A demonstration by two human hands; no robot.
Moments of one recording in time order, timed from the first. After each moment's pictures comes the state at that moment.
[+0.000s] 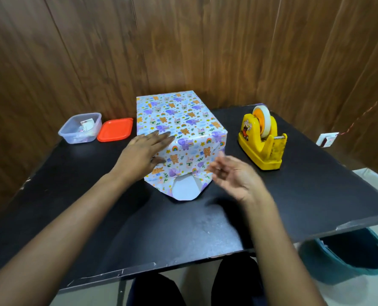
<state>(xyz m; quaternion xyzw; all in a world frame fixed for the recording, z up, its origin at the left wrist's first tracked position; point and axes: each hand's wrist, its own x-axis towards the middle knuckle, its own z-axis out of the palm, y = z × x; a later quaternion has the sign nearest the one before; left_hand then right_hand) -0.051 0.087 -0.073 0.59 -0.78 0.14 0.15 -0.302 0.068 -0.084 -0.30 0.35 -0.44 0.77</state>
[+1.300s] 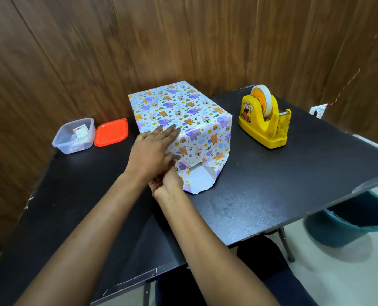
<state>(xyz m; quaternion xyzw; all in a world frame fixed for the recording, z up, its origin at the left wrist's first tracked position) -0.059 0.087 -0.067 0.61 -0.77 0.13 0.12 -0.112 0.099 -0.112 0.05 0.27 -0.48 0.83</state>
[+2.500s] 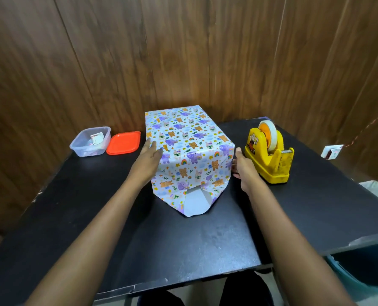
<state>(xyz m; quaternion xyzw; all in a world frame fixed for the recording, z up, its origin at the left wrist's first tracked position) -0.057 0.074 -0.063 0.71 -0.55 -0.19 0.39 -0.280 -0.014 -0.096 -0.43 0.58 -0.40 0.56</state>
